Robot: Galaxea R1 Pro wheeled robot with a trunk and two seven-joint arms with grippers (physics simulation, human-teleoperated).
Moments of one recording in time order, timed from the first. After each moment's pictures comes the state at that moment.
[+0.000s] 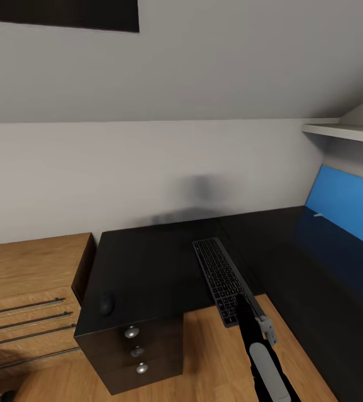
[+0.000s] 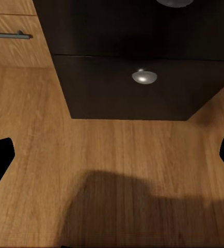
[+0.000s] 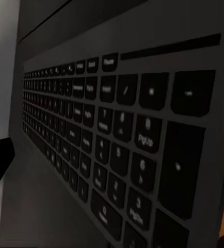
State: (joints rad) left arm -0.06 -0.03 -0.35 -0.31 0.47 -0.65 0.14; right arm -0.27 0.14 -0.03 -1.07 -1.14 -0.14 -0.20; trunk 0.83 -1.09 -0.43
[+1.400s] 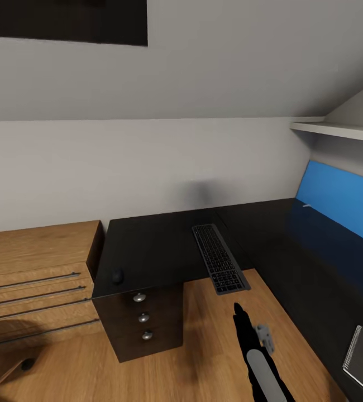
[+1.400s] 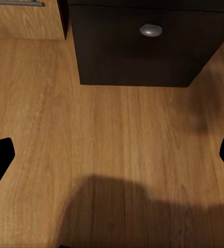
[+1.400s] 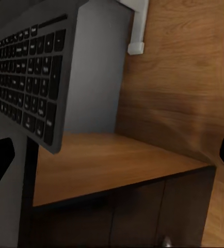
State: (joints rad) left arm -0.06 -0.03 -0.35 -0.31 0.46 -0.64 0.14; right arm -0.27 0.14 -0.03 -1.00 -1.14 -0.14 -0.20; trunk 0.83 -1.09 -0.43
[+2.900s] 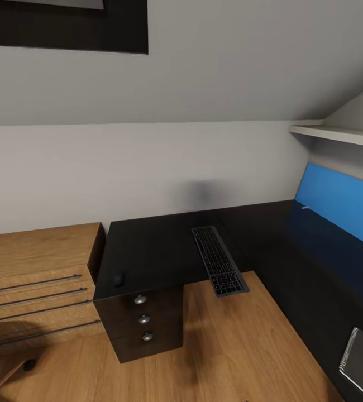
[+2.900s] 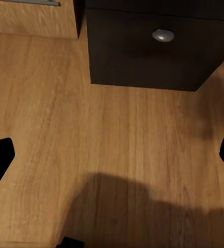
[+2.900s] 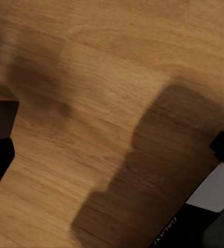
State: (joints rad) left arm -0.06 -0.03 -0.35 -0.31 0.51 -0.64 0.15; right arm -0.27 0.08 -0.03 -0.34 -0.93 -0.15 -0.19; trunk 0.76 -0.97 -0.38
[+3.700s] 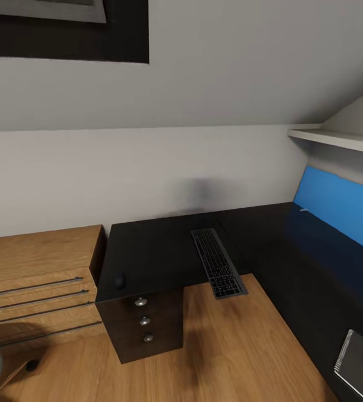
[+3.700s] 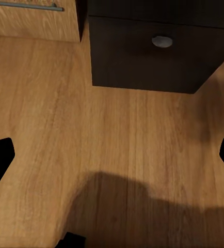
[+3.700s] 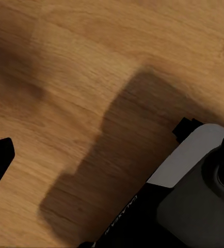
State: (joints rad) left arm -0.06 -0.03 -0.35 -0.31 0.52 -0.64 0.15; right arm -0.27 0.07 0.00 -0.23 -0.90 -0.15 -0.19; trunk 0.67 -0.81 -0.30
